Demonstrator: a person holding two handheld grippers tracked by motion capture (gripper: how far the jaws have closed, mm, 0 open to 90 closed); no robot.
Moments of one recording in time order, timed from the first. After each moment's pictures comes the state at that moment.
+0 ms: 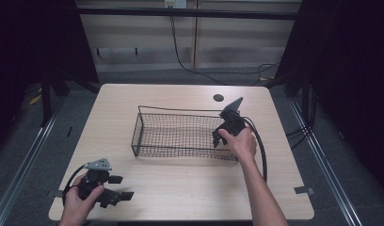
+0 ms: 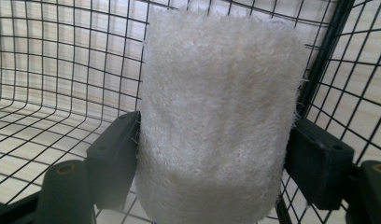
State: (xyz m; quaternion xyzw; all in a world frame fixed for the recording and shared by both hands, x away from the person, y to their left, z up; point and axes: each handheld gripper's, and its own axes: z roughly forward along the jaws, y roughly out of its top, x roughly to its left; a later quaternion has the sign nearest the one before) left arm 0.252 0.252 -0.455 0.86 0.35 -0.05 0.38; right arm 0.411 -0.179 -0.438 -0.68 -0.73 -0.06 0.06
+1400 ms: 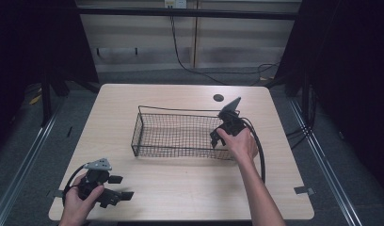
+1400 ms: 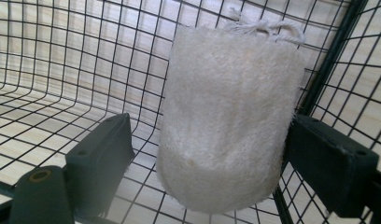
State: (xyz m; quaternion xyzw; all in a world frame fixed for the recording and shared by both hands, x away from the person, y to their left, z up) left arm 0.252 0.252 -0.455 0.86 0.34 -0.05 0.37; right arm 0.408 -0.176 -0.434 -0.66 -0.75 -0.06 0.06
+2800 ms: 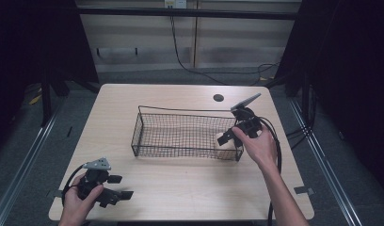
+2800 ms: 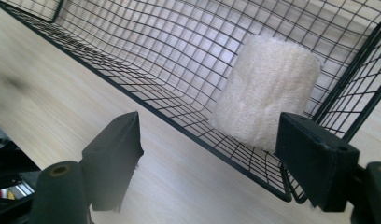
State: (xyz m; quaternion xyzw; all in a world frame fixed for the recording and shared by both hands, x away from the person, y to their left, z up) left arm 0.252 0.254 -0.454 0.86 0.35 -0.04 0.38; right arm 0.363 -0.208 -0.381 -0.55 -0.80 -0.23 0.06
